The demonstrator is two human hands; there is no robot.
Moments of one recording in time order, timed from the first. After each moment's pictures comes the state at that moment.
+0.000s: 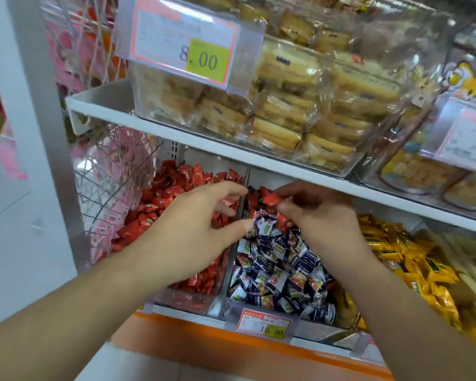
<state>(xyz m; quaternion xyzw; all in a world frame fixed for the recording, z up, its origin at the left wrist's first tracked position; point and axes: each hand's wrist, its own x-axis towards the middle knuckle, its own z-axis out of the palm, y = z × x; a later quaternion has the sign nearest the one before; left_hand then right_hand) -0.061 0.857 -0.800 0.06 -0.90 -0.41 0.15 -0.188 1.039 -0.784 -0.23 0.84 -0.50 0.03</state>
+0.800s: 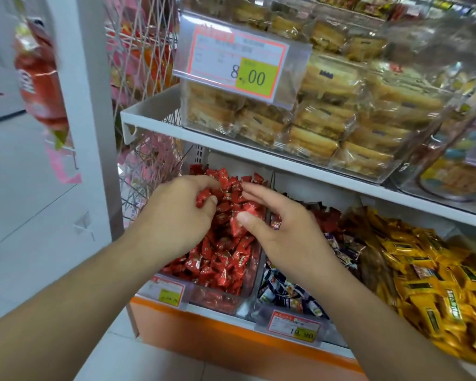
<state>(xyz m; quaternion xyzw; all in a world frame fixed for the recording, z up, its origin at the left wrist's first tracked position) -0.046 0.805 -0.801 0.22 -0.90 -0.33 0.20 -0.134 0.983 -0.794 -0.36 0.83 -0.42 0.09</state>
